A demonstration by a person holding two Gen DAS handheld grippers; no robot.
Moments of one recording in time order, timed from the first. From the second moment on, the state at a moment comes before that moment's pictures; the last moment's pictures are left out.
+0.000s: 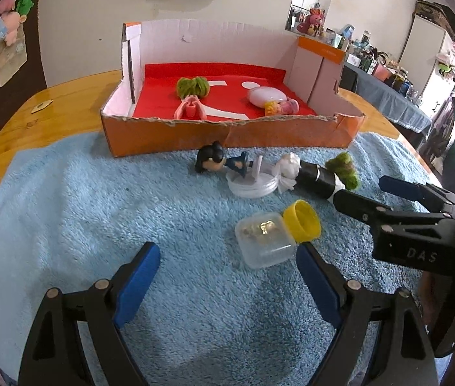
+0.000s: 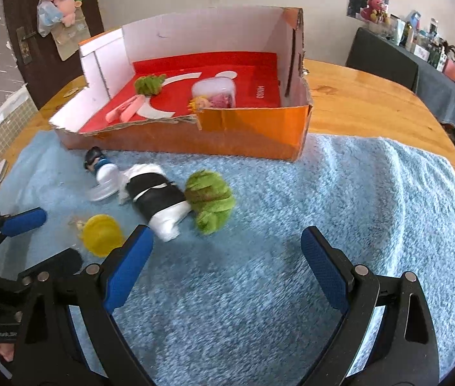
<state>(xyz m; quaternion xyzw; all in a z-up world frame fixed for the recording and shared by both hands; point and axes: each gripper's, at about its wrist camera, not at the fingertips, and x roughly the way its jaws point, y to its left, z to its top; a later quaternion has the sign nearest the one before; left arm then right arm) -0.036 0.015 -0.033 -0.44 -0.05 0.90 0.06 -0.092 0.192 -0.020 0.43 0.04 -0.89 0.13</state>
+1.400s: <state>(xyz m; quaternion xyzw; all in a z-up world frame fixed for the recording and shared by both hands) -0.041 -0.007 -0.031 -0.42 -0.05 0.91 0.02 -0.105 0.192 -0.007 0.41 -0.01 -0.89 0.19</state>
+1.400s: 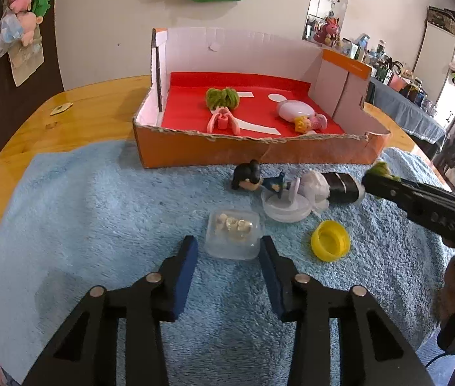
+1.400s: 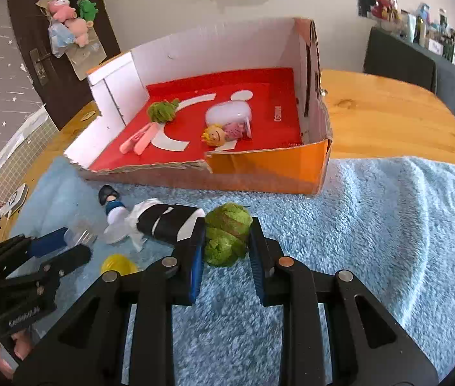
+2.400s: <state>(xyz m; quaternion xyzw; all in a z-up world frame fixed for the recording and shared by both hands) -0.048 -0.018 0.001 -0.40 -0.07 0.91 0.04 -0.084 0.169 0.006 0.41 -0.02 -0.87 0.25</state>
